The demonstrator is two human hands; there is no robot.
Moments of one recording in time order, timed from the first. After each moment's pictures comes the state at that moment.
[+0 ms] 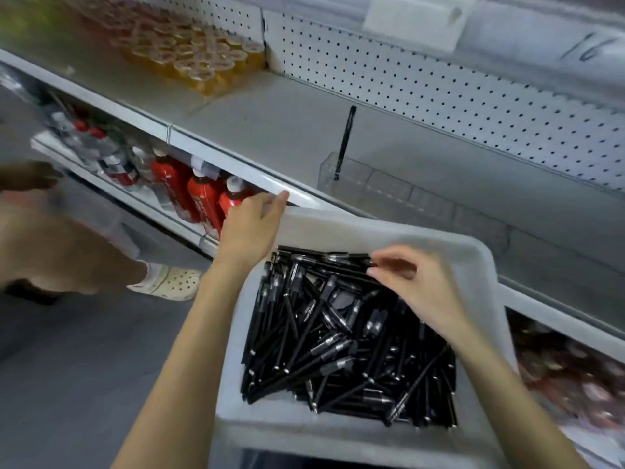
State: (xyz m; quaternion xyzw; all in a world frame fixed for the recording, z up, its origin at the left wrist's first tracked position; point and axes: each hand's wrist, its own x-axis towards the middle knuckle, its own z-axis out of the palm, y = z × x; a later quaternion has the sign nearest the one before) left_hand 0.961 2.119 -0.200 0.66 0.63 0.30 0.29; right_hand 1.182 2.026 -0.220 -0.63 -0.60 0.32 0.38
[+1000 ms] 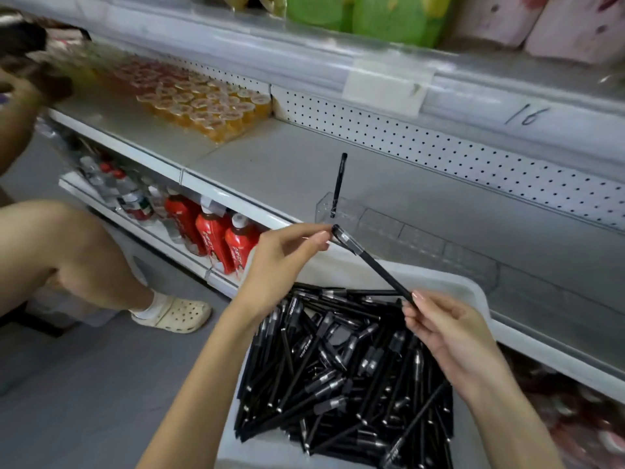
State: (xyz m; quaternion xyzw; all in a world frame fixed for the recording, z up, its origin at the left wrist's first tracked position) left_hand 0.992 2.090 -0.172 0.62 0.42 0.46 0.48; right_hand 1.201 1.999 -0.197 -0.56 -0.22 0.54 0.59
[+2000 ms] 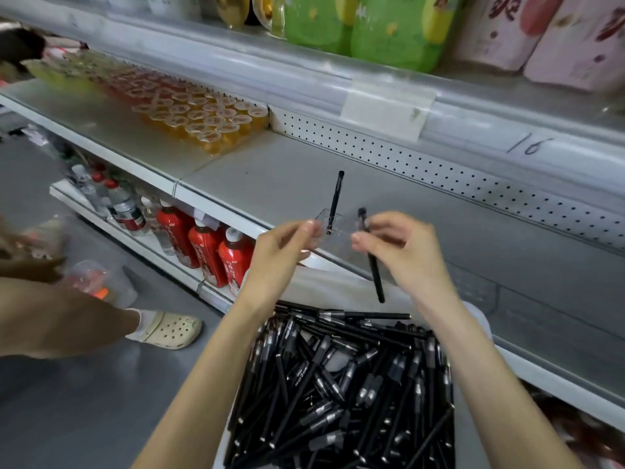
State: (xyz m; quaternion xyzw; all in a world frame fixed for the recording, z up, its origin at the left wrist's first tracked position) left_hand 1.006 2.120 -0.169 0.53 0.46 0.48 0.52; right_hand 1.173 2.099 -0.143 -0.56 -0.55 0.36 0.52
